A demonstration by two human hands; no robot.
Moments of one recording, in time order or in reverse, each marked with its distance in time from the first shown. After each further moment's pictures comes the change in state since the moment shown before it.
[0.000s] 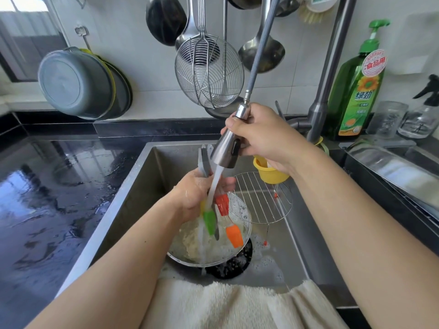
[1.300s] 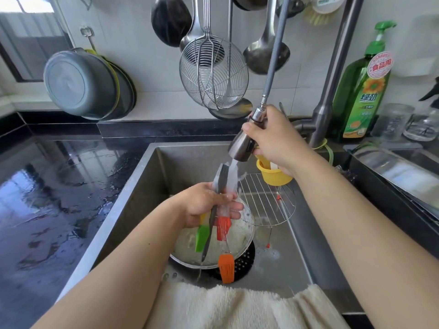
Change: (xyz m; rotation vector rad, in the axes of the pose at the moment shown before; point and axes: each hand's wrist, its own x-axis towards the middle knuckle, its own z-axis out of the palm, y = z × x) left_hand -0.005 -0.002 -0.003 0.163 -0.199 -0.274; right_hand 0.016 0.026 -0.012 -0.197 0.162 -0.044
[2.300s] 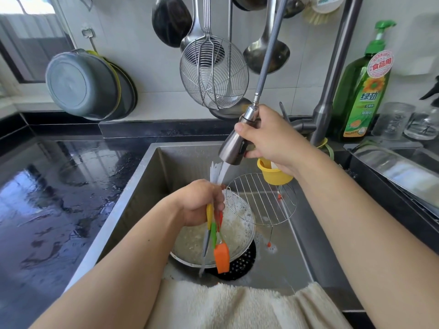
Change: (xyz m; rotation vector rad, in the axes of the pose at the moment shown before) left_hand 0.005 0.002 -0.004 -0.005 0.230 -0.039; right_hand -0.012 -0.020 0.003 0.136 -0.121 0.047
